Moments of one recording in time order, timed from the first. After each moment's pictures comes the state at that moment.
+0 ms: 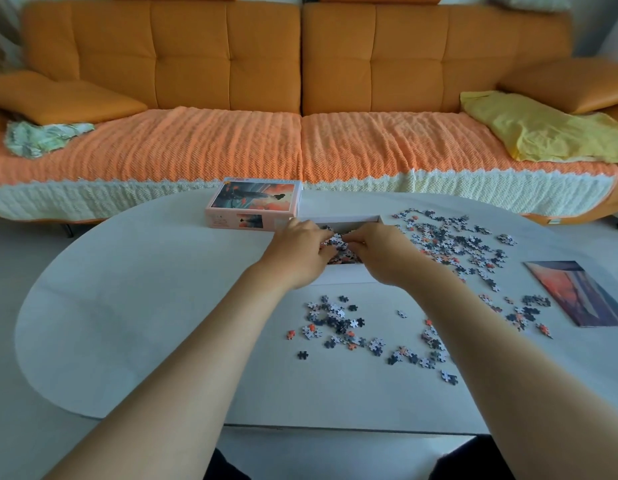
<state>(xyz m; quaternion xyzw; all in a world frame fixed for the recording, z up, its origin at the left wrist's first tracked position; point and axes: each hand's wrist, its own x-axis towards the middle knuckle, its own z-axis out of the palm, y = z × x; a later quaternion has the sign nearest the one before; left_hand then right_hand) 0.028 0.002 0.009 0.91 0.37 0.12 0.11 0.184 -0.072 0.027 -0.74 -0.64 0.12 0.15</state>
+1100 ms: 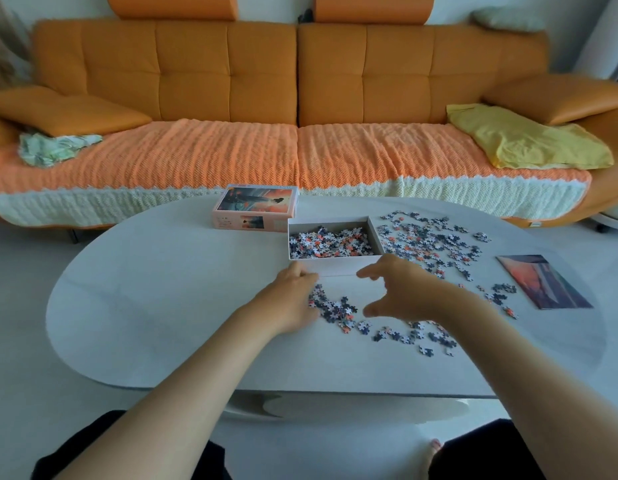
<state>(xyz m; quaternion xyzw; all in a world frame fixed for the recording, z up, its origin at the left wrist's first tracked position) -0.016 -0.072 -0.009 0.90 0.39 0.01 0.18 0.185 -0.169 0.039 -0.73 -0.66 0.18 0.06</state>
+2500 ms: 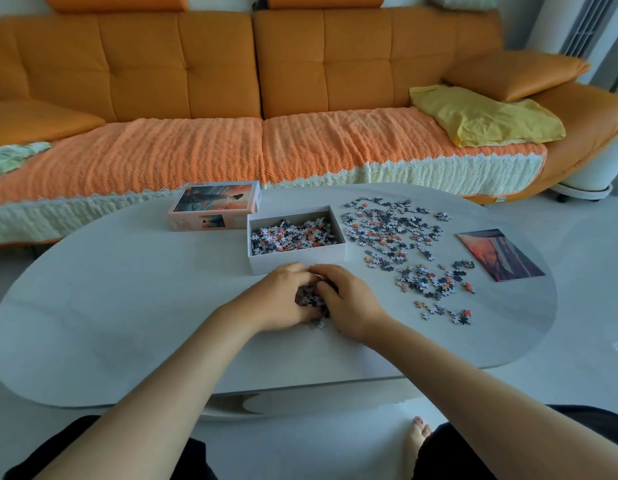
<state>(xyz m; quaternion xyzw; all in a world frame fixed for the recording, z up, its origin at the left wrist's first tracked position) 0.024 -0.080 -0.017 0.92 0.26 0.10 0.27 0.161 -0.176 -0.029 -0.70 -0.57 0.20 0.38</state>
